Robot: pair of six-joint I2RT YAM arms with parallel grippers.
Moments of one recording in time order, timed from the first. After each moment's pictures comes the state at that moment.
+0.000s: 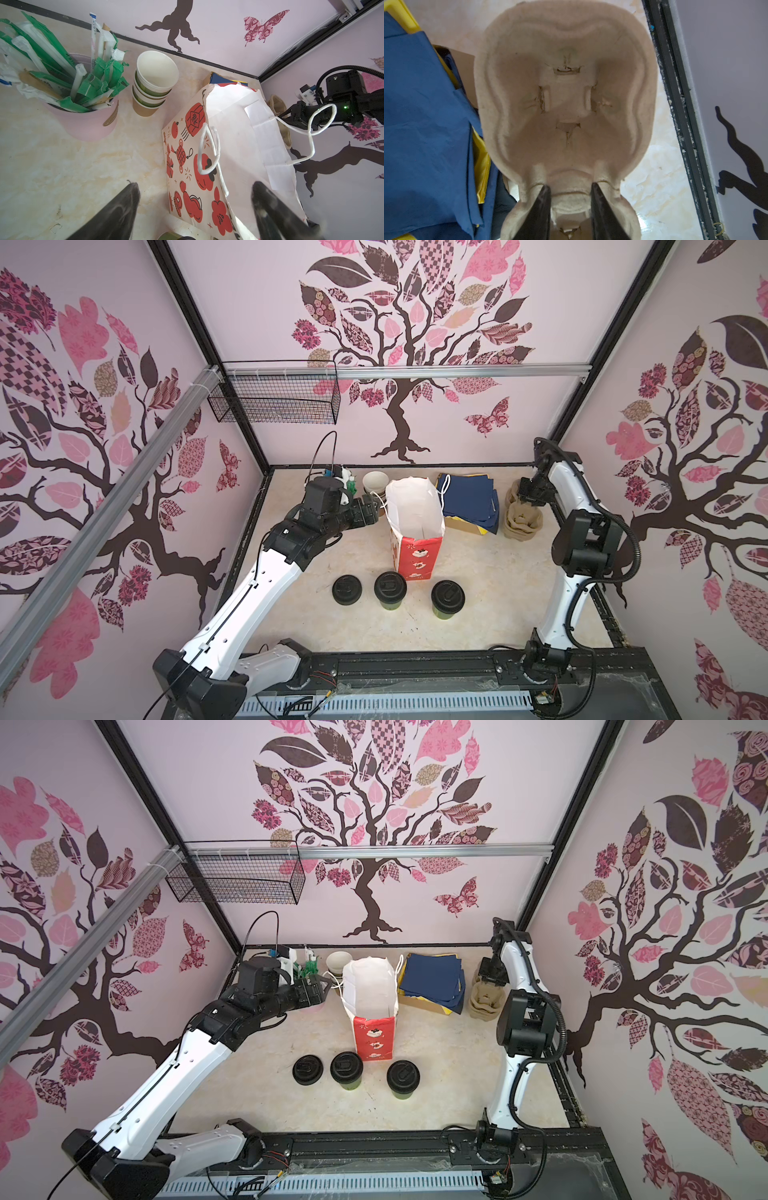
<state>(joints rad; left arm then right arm) -0.49 1.17 1.27 -0.65 0.02 -0.57 -0.18 2.09 1.97 -1.15 0.07 0.21</state>
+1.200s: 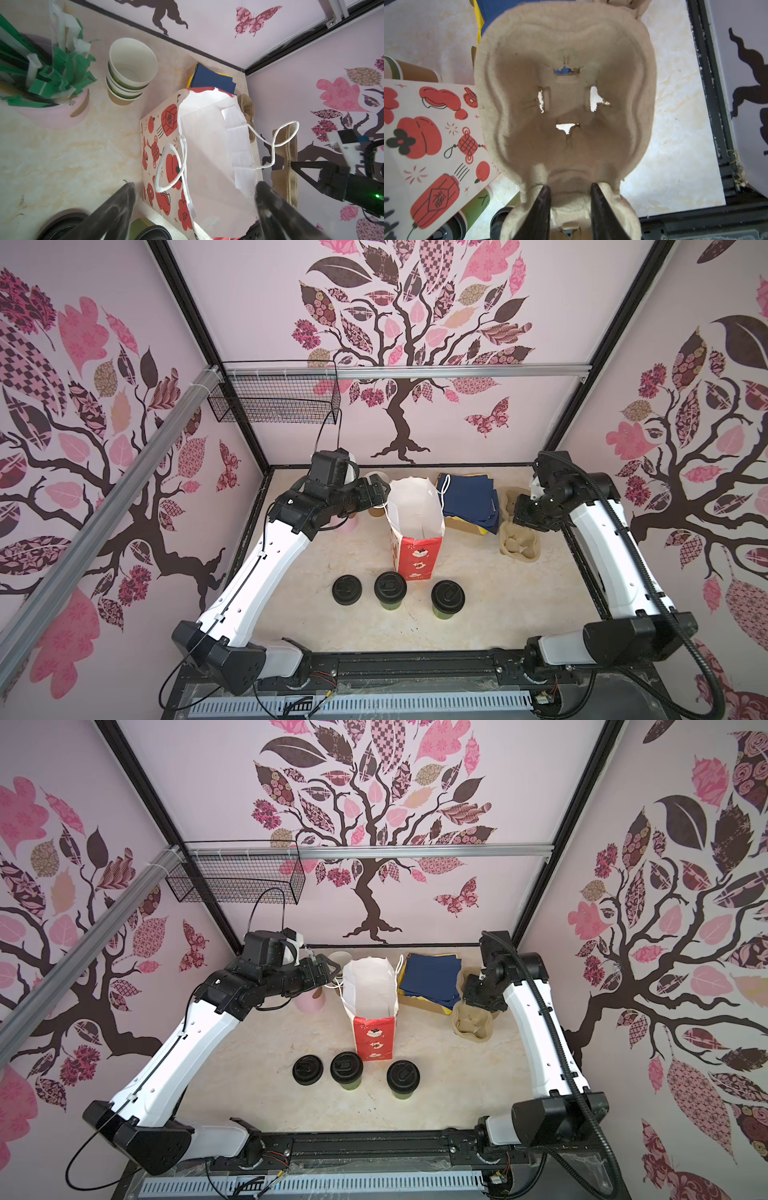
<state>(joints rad) -0.46 1.38 1.58 -0.86 0.18 -0.67 0.07 1.38 1.63 -1.42 -0.02 0.39</state>
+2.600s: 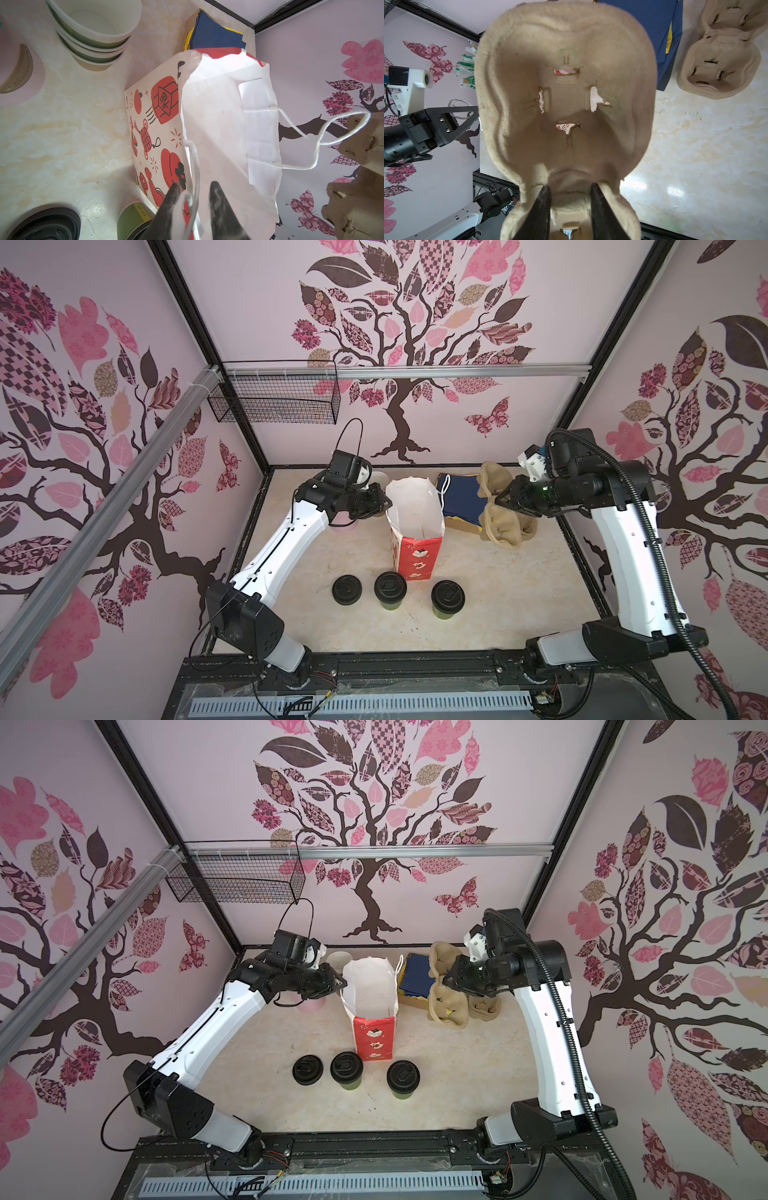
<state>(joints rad) -0.43 1.54 1.58 -0.87 0.37 -0.62 0.18 1.44 2.00 -1.52 -0.33 0.40</state>
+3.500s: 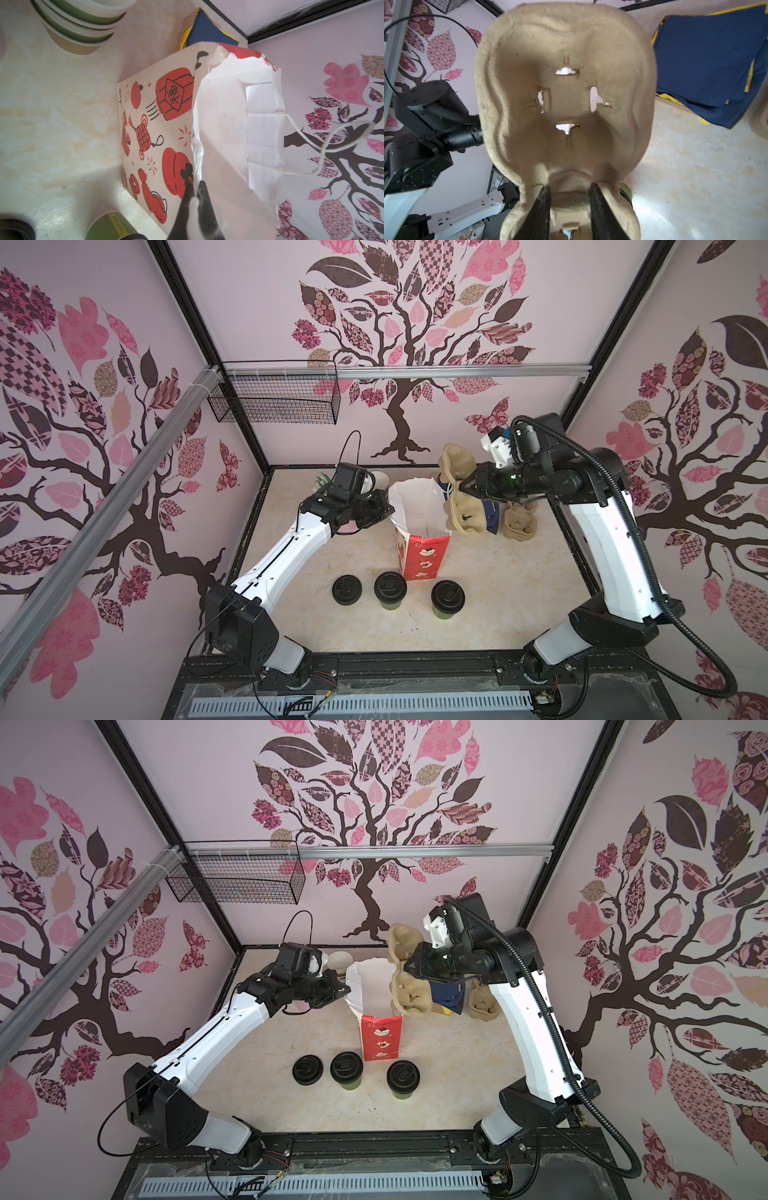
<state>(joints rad) -0.48 1.46 1.37 -0.61 0.36 -0.85 0.48 1.60 2.30 -1.45 -0.26 0.52</state>
